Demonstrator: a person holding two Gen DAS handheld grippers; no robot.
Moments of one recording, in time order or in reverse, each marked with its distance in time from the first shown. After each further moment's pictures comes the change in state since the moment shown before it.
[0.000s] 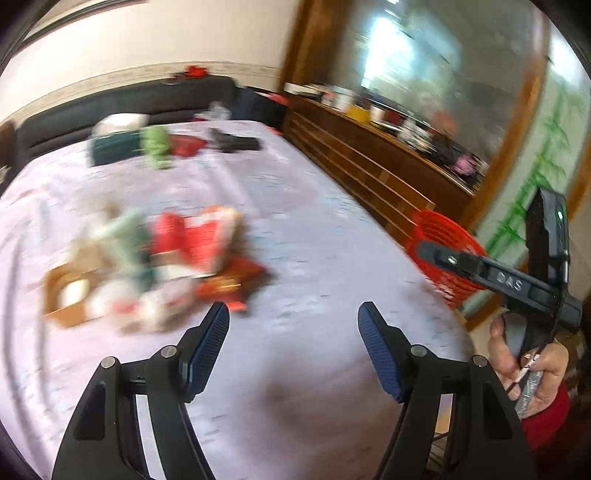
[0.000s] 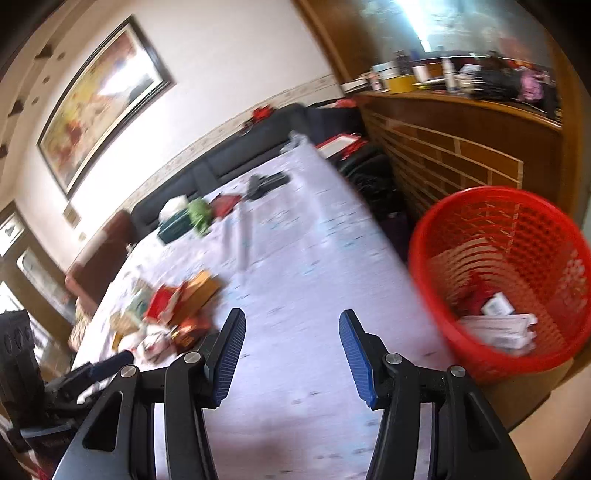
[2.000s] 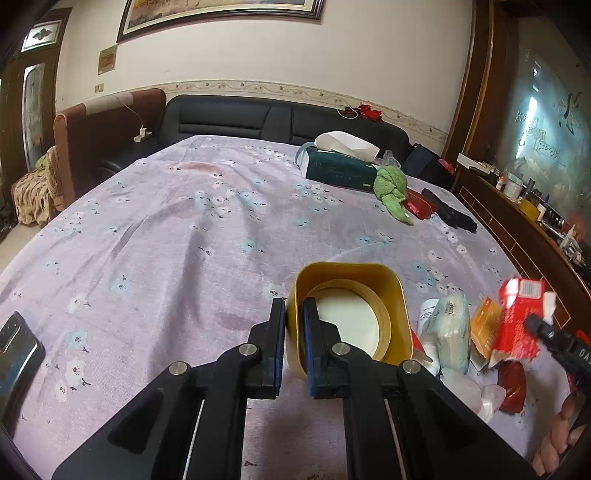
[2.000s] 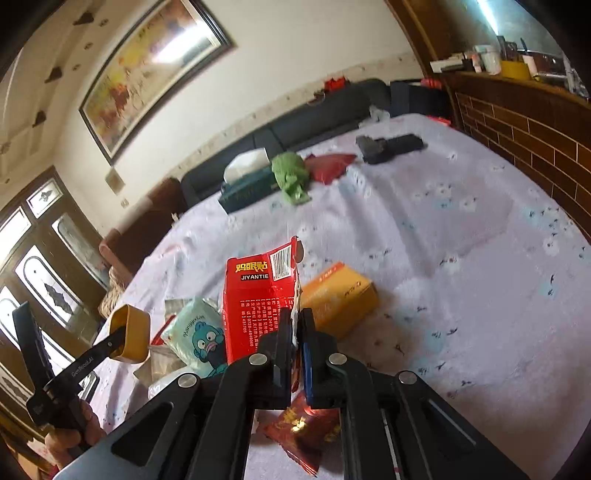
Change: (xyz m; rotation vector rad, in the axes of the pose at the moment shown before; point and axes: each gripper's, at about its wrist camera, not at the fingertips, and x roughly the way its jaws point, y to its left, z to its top) left arm 0.000 0.223 0.011 -0.313 -0.191 0.446; right arm 0.164 0.136 0.001 -0.099 0.042 0.195
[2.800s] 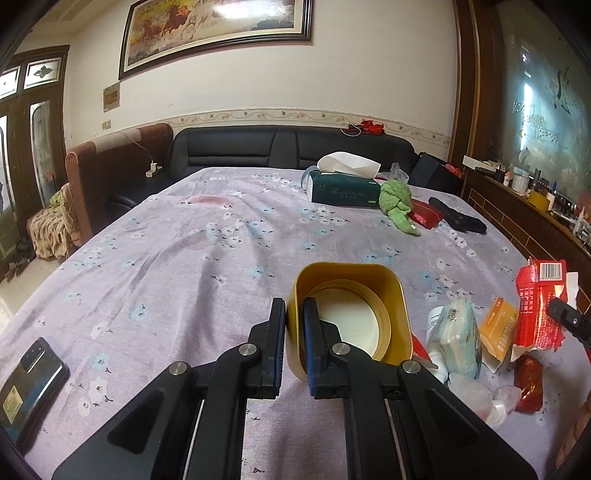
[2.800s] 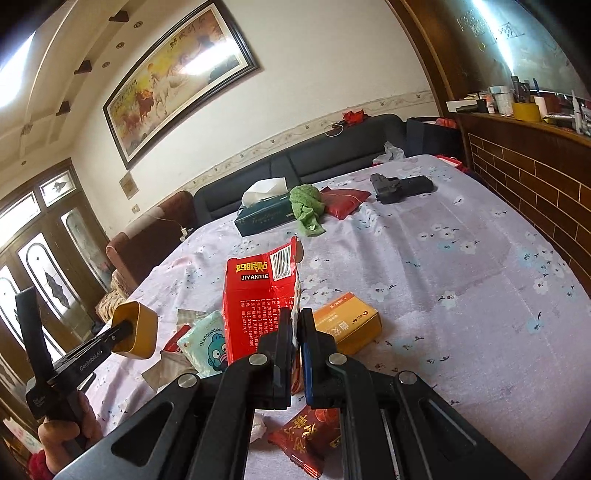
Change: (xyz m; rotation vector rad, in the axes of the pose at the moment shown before) left arm -0.012 -0.015 -0.001 0.089 -0.100 0.085; right arm -0.018 0.014 0.001 -0.106 -0.105 0.008
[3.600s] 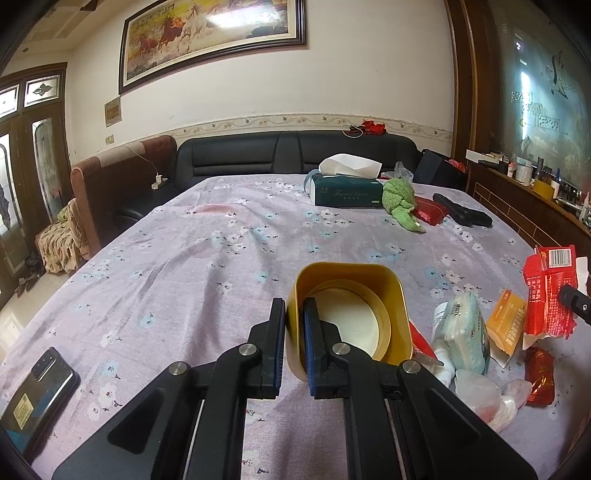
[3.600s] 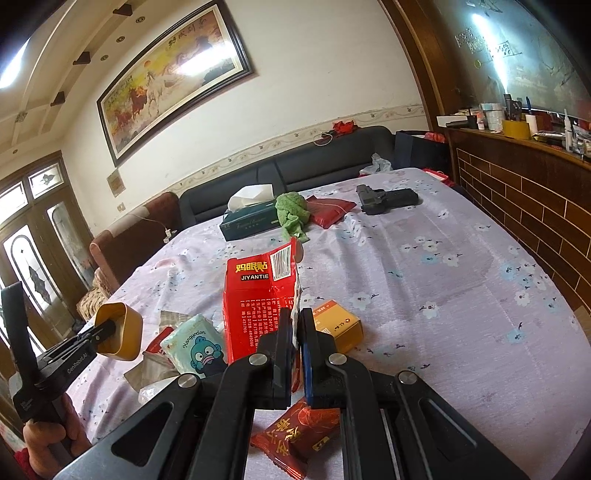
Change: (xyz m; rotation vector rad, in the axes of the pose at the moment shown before) left arm -0.003 -0.006 -0.003 0.041 -0.024 0.037; right arm -0.005 0.004 -0.002 -0.042 -0.033 -0.078
